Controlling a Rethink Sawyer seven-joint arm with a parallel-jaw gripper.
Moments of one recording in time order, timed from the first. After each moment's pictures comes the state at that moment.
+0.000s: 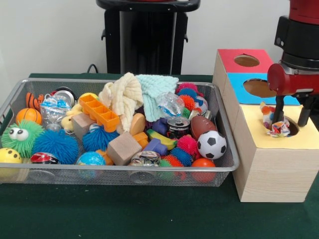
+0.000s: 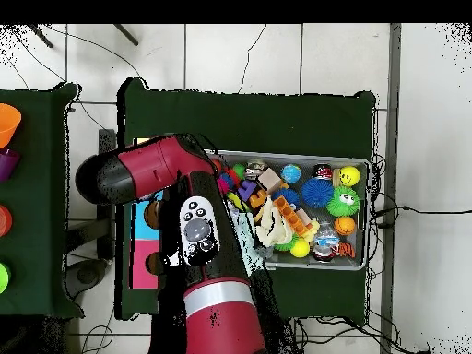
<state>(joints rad) 0.00 -0.56 0.19 1.32 -0.35 0.67 1.88</state>
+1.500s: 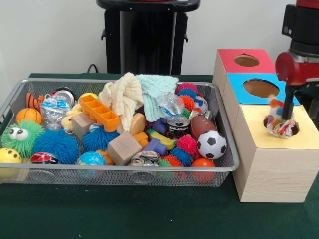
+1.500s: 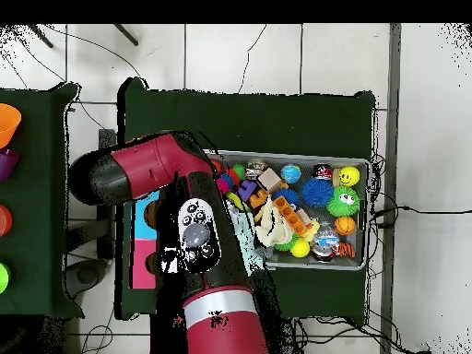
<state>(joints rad) -0.01 -0.61 0.22 1.33 -0.34 0.67 1.88</state>
